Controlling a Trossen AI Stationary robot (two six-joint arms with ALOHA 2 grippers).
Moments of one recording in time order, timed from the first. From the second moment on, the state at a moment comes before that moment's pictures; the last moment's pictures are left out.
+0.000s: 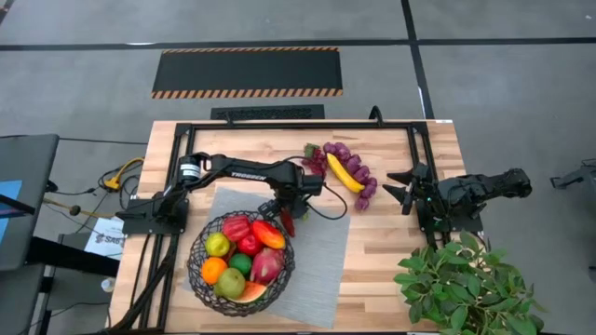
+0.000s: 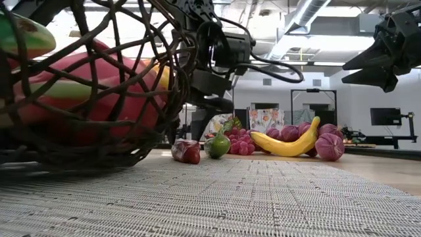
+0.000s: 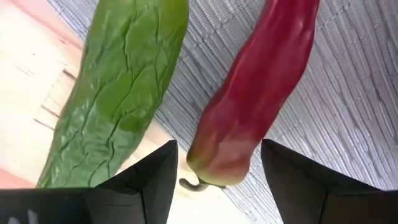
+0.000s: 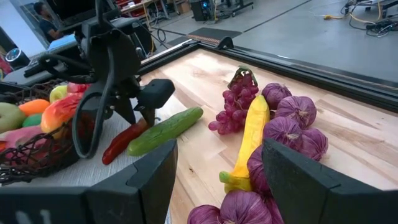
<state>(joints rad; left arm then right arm) 0.09 2.16 1.69 -1.13 0.02 0.96 0.27 0.00 0.24 -0.52 0.68 0.50</state>
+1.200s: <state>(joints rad) 0.08 2.16 1.83 -1.18 -0.08 0.82 0.27 0.00 0.24 -0.52 0.68 0.50</state>
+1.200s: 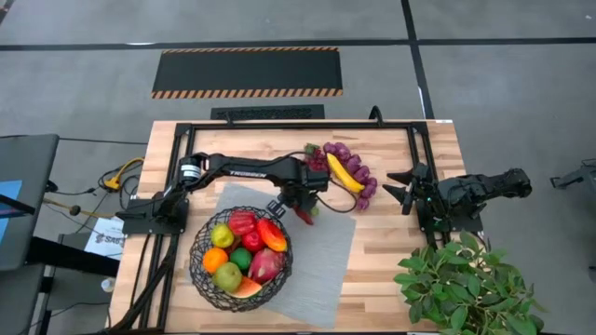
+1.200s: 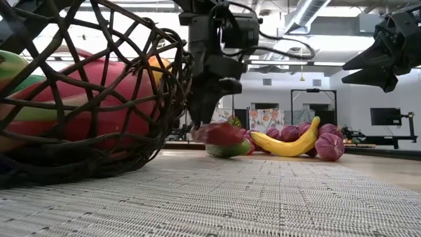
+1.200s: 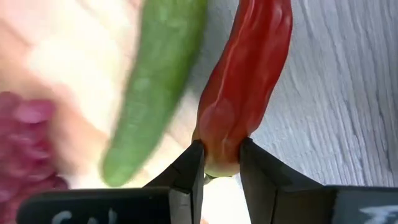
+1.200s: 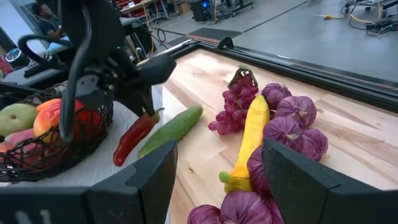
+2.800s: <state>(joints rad) -0.19 2.21 2.01 -0.94 -0.06 0.36 0.27 0.00 0.24 -0.52 0.68 0.52</state>
